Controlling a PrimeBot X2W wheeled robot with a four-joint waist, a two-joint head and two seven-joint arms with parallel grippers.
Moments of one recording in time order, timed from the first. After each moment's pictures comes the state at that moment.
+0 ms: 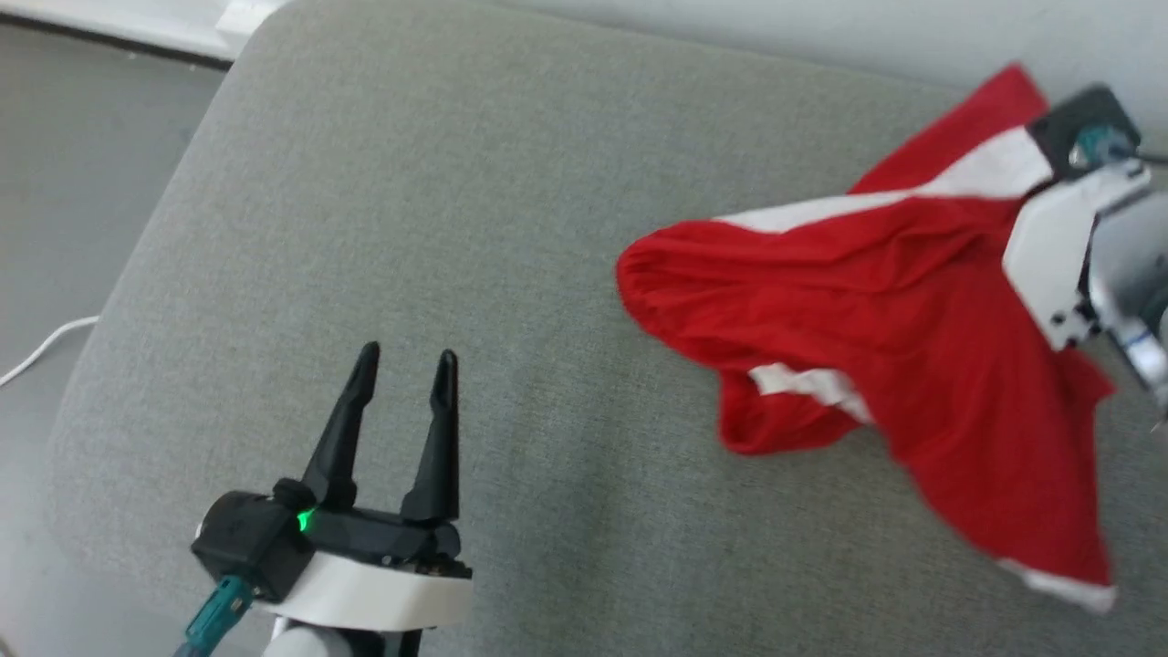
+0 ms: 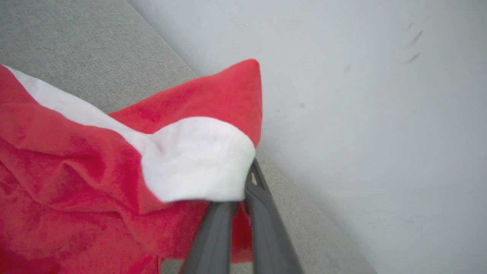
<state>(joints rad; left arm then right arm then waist) 0.01 0.06 -0.13 -0.18 -0.27 -0.10 -0.26 -0.61 -0.47 0.24 0.11 -0.02 0.13 0.62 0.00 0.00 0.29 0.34</state>
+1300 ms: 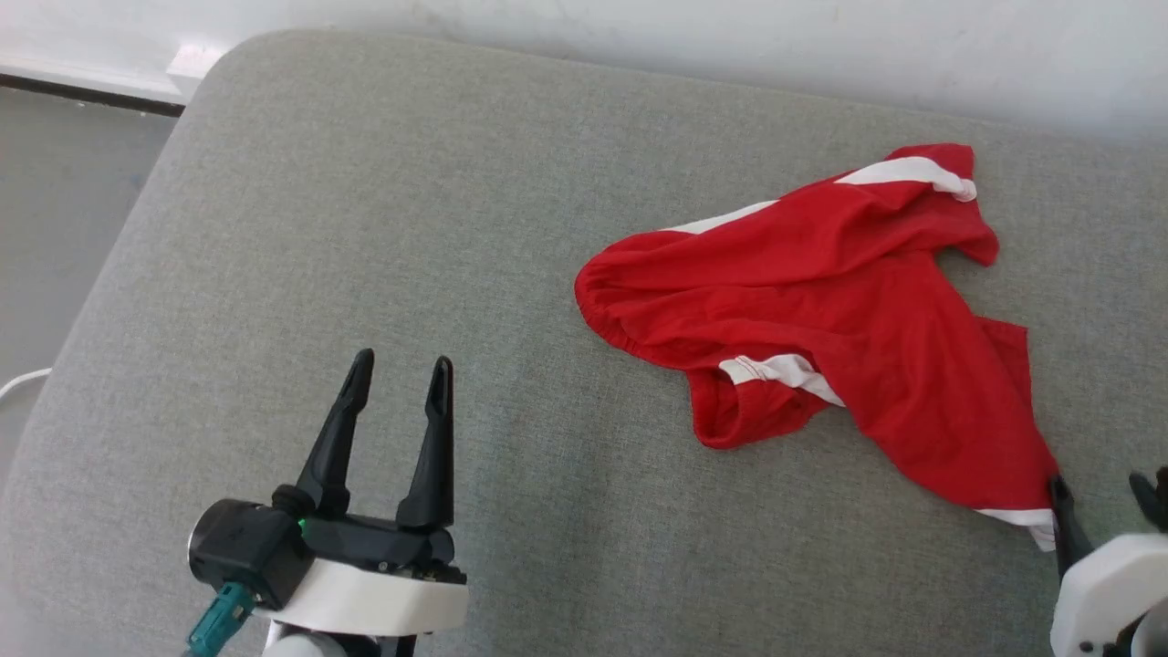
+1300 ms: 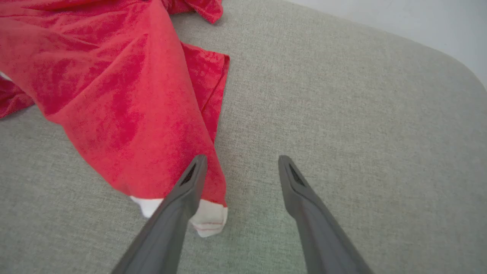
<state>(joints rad) 0.02 0.05 -0.12 -0.17 -0.23 -0.10 -0.26 0.13 -0.08 -0.27 -0.23 -0.02 0.13 0.42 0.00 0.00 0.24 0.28</state>
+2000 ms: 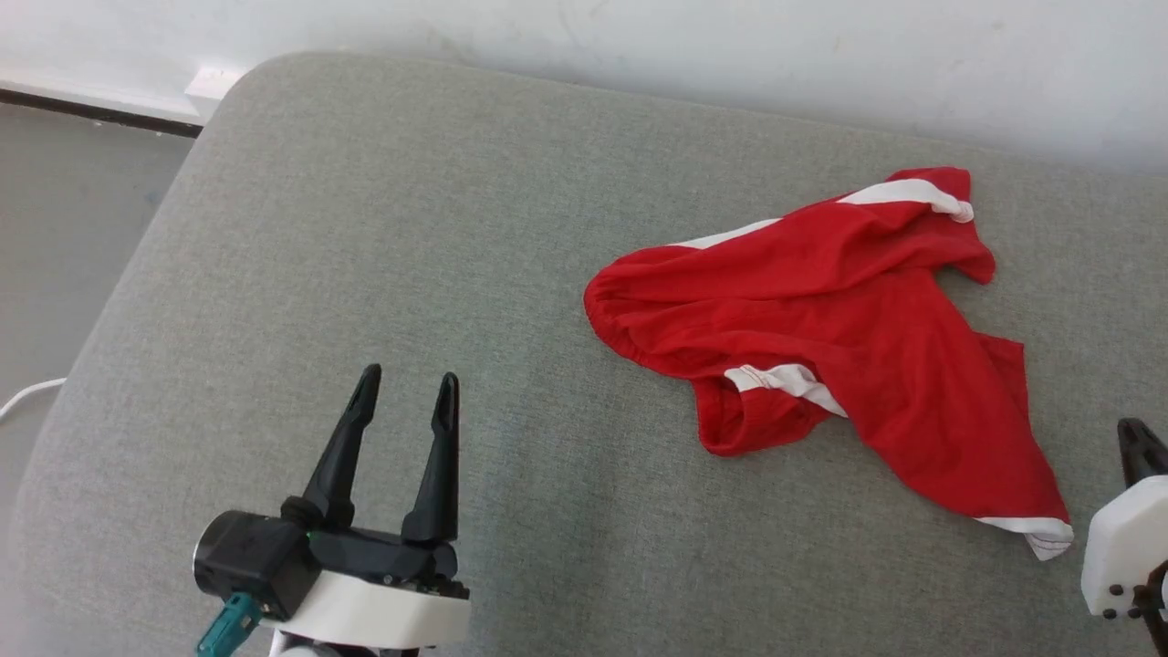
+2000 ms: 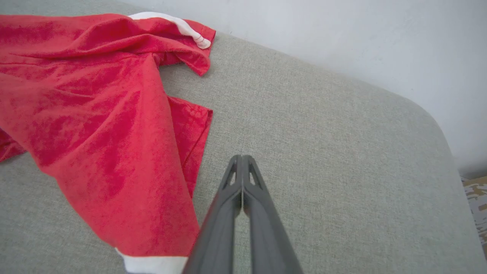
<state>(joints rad) 0.04 0.05 -0.12 -0.16 -0.22 -0.11 -0.26 0.04 -0.16 -0.26 -0.21 -0.03 0.13 0.47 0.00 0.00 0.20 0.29</state>
